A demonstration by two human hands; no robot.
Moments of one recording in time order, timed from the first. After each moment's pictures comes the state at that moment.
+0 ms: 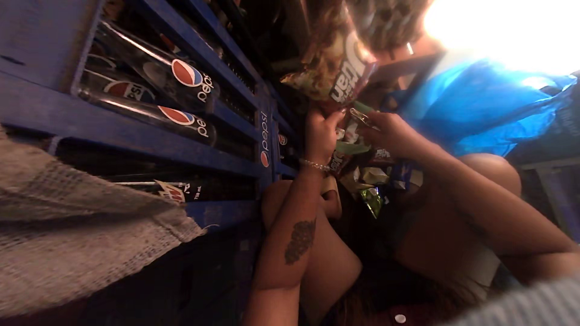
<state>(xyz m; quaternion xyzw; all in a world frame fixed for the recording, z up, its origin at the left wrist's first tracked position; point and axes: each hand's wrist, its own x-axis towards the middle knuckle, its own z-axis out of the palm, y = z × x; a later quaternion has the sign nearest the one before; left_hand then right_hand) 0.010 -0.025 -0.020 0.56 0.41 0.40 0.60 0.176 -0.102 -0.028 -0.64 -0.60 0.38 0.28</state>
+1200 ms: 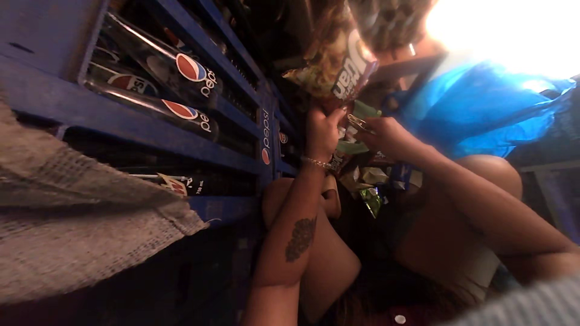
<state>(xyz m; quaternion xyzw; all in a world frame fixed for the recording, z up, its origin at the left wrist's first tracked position) 0.008 -0.024 -0.020 0.56 0.40 0.41 0.59 0.167 -0.100 -0.033 -0.64 -0.63 0.36 0.26</state>
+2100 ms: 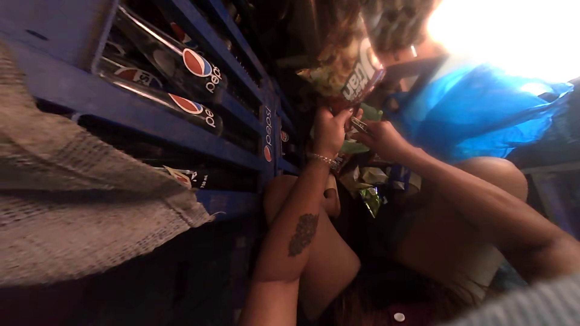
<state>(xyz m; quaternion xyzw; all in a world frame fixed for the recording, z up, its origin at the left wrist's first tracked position) 0.012 -0.026 -0.024 0.51 0.41 0.37 0.66 0.159 -0.097 -0.064 -0.64 -0.64 0.31 0.29</state>
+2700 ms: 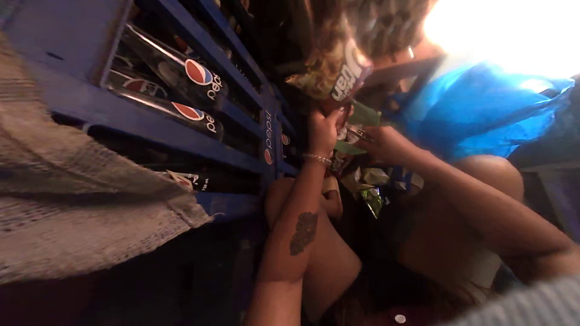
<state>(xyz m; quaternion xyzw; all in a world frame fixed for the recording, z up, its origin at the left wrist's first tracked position) 0.012 -0.020 -0.029 0.51 0.42 0.39 0.64 0.167 -0.107 -0.050 -0.66 -0.62 0.36 0.21</state>
